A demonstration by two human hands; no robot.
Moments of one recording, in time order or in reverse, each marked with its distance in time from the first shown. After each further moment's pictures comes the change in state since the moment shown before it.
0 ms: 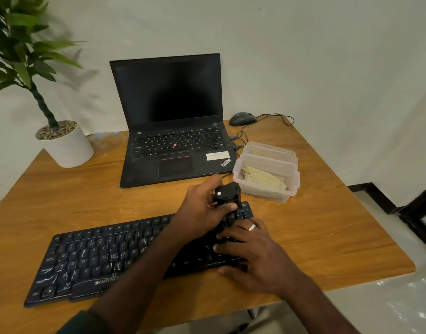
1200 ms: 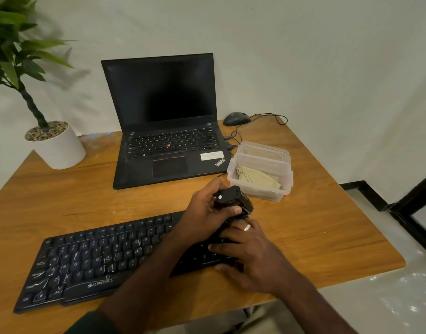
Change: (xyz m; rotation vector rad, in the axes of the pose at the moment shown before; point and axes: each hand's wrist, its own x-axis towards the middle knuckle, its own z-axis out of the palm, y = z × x) left_hand -0.002 -0.004 0.018 -0.257 -0.053 -0.016; right_hand -0.002 0.002 0.000 -0.039 -0.001 -0.020
